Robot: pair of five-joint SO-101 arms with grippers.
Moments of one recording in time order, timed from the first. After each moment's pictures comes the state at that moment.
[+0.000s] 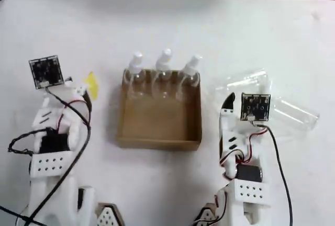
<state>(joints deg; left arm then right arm) -12.9 -53.2 69.0 25.0 8.4 2.5 -71.5 92.4 7.5 7.3</state>
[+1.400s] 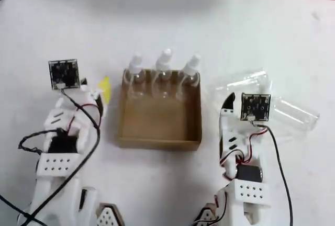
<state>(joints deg) -7.3 -53.2 72.1 21.8 7.6 2.5 -71.5 92.4 7.5 7.3</state>
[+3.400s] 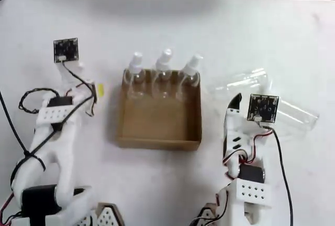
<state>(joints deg) -12.9 -16.8 49.7 30.6 5.1 5.7 -71.5 92.4 7.5 5.6</state>
